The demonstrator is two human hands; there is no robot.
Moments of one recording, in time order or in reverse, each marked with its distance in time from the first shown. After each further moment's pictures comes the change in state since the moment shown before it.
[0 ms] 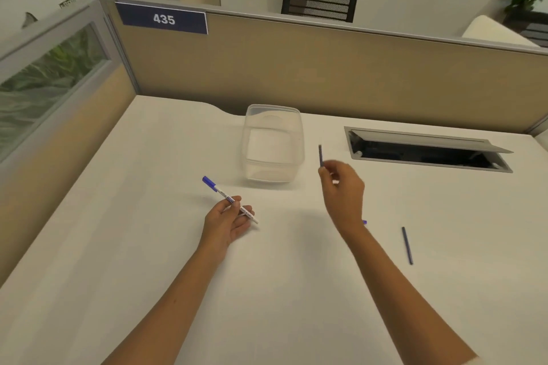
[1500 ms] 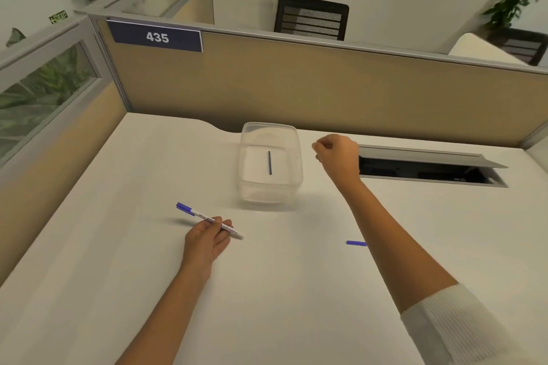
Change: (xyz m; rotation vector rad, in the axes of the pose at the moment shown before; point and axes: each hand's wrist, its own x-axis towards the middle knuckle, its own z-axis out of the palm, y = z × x) left_hand 0.022 0.016 -0.007 -0.045 0.181 -0.057; right_hand 0.114 -0.014 0.019 -0.188 -0.156 0.071
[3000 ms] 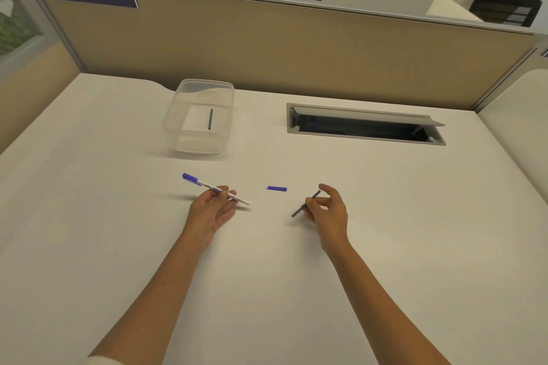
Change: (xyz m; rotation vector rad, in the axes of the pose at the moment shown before) left_hand -0.085 -0.119 0.113 0.086 -0.153 0.038; right_hand -0.177 0.189 -0.102 0.668 -0.085 0.555
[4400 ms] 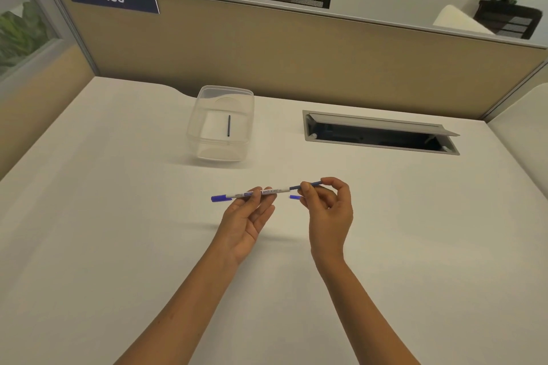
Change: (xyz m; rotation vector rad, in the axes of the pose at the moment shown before) left_hand -0.040 0.038 0.025 -0.475 -0.175 -0.113; right_hand -0.057 -0.051 0.077 0.247 0.114 -0.344
